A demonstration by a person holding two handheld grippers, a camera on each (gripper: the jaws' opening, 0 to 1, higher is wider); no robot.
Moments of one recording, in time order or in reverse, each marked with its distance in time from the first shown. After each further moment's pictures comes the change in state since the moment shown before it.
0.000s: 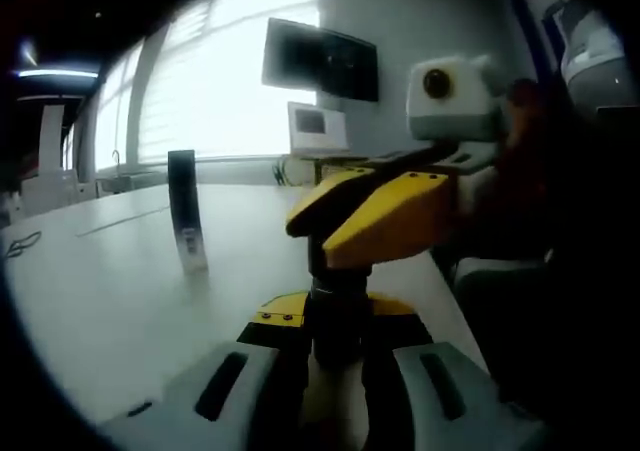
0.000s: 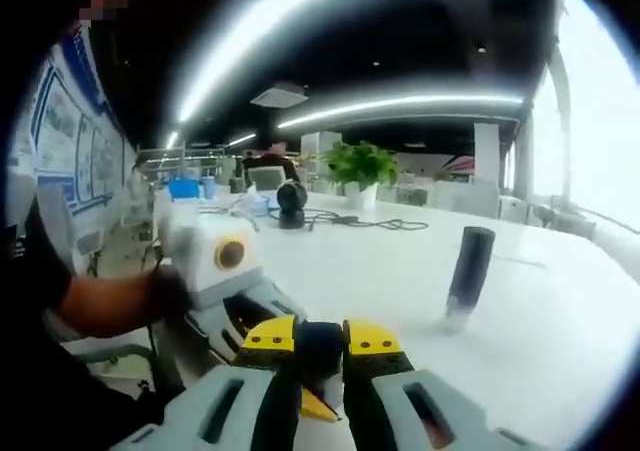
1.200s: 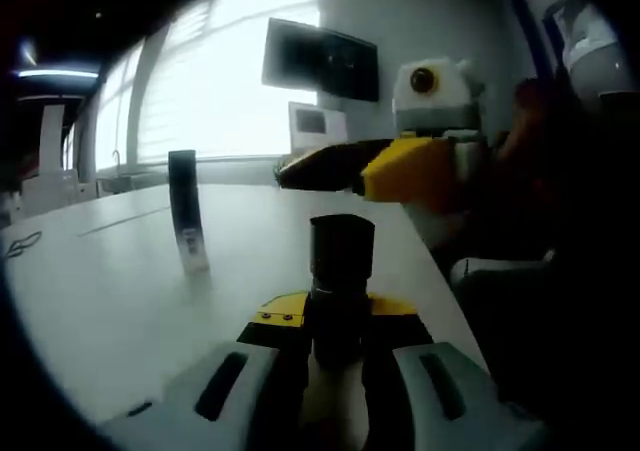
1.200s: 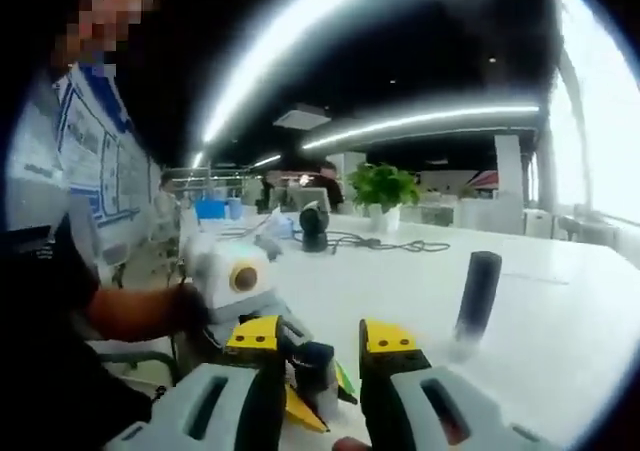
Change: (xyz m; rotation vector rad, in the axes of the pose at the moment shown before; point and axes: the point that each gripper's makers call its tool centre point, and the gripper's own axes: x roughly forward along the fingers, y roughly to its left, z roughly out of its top) left arm 0.000 0.001 0.000 0.000 0.000 0.001; right arm -0.009 -0.003 0.024 0.008 -0.086 0.258
